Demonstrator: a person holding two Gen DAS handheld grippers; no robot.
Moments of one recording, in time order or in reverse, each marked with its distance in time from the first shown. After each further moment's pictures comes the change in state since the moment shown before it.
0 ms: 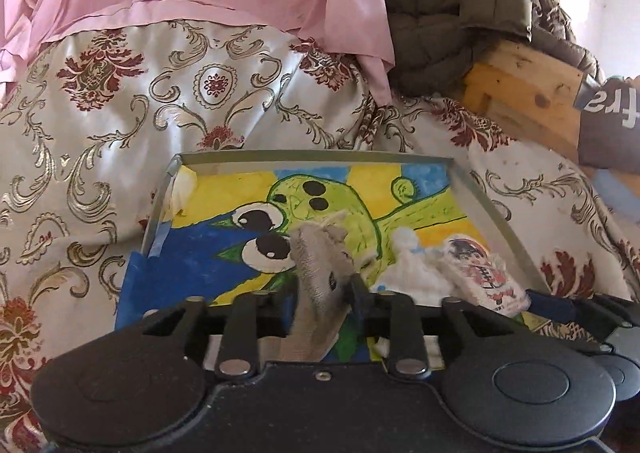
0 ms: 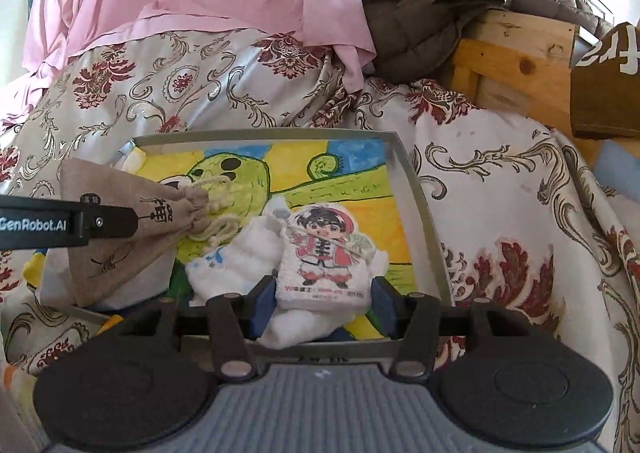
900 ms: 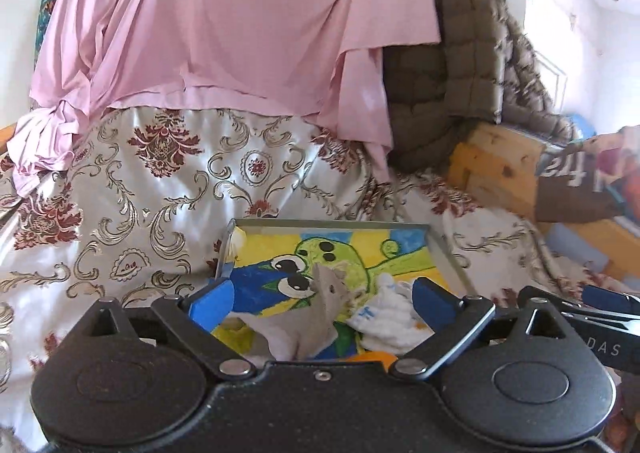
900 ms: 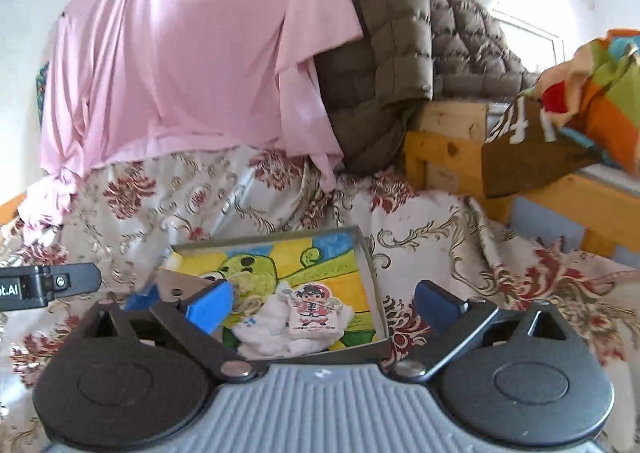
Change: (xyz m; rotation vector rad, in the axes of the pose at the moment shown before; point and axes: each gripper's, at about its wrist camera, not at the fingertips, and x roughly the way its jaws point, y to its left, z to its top) left arm -0.166 -0.011 -0.019 -0.021 -0.209 0.041; right arm -0.176 -0.017 -0.007 0.140 -0.271 0.015
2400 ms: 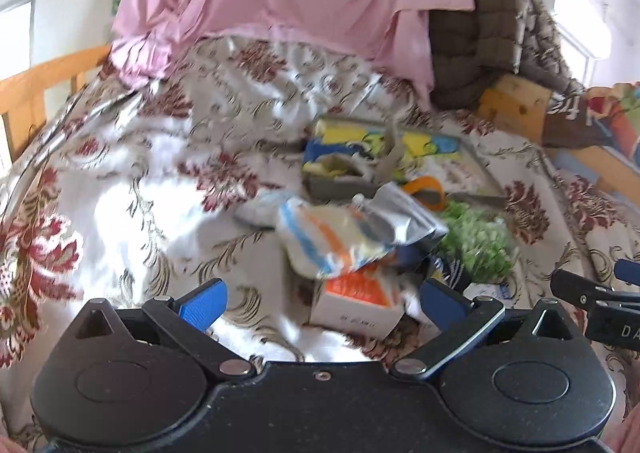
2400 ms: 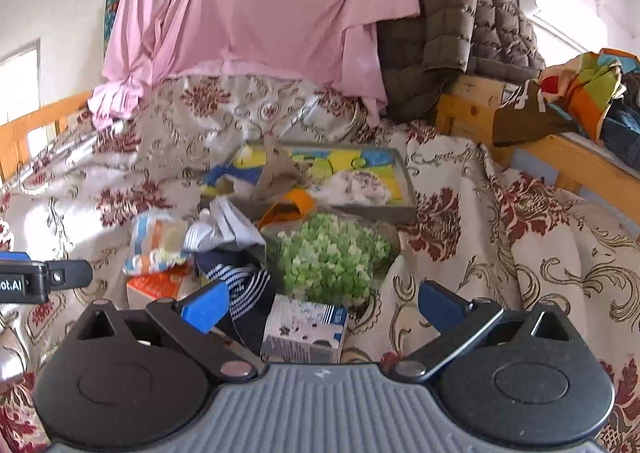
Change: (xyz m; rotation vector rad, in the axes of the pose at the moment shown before) left arm -0.172 0.054 -0.146 -0.087 0.132 0.114; right arm -0.142 0.072 -0.110 -0.203 0.179 0.023
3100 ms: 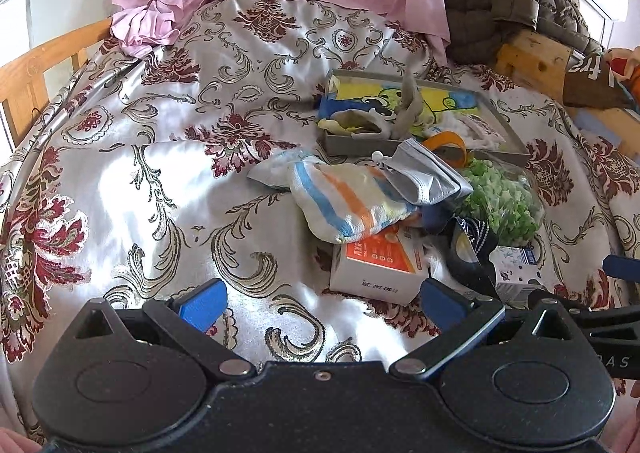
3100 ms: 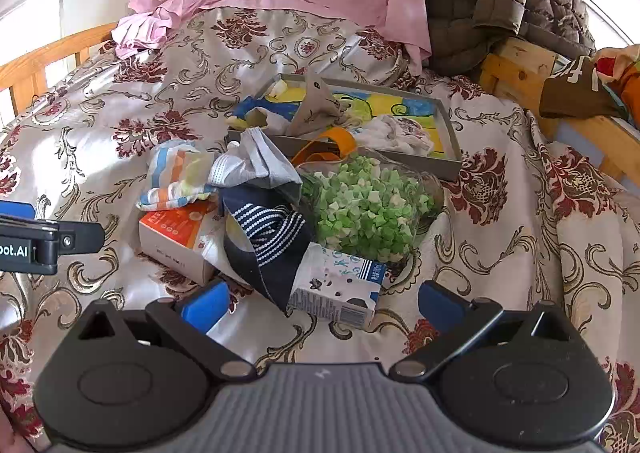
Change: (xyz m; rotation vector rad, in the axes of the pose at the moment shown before) left arm 0.018 -0.002 0.002 0.036 0.129 0.052; right arm 0.025 0.018 -0.004 -0.095 0.144 0.052
